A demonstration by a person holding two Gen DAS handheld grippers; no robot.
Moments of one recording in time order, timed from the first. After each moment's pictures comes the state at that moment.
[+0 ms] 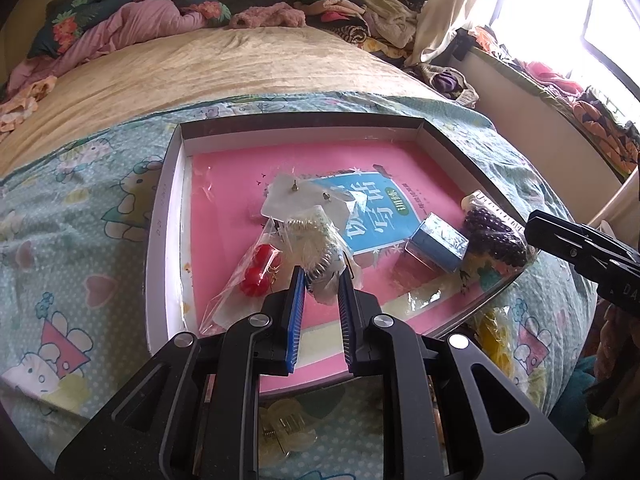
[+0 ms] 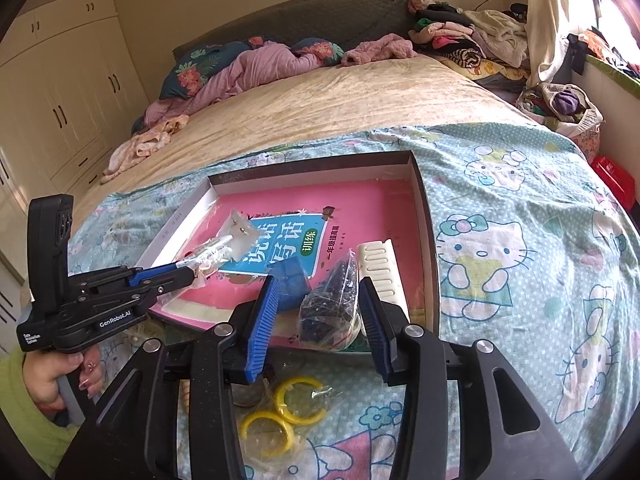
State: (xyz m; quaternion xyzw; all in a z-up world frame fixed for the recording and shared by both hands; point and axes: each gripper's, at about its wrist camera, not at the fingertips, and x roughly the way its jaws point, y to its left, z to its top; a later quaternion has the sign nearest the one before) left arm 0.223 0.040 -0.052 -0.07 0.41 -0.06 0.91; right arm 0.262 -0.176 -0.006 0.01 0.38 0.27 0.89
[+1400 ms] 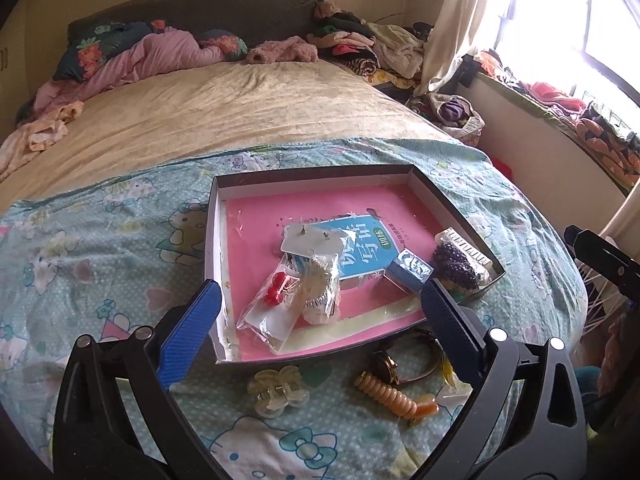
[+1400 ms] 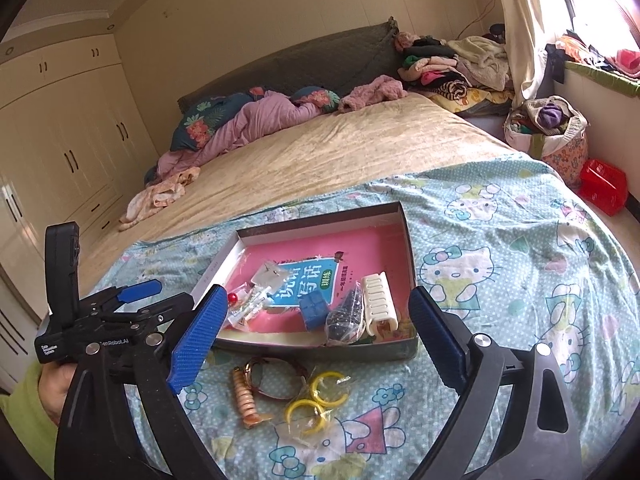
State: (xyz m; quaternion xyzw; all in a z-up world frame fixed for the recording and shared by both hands) left arm 0.182 0.037 0.015 -0.06 0.36 -0.03 0.93; right arm 0.207 -0.209 0.056 0.06 0.30 0.27 0.91
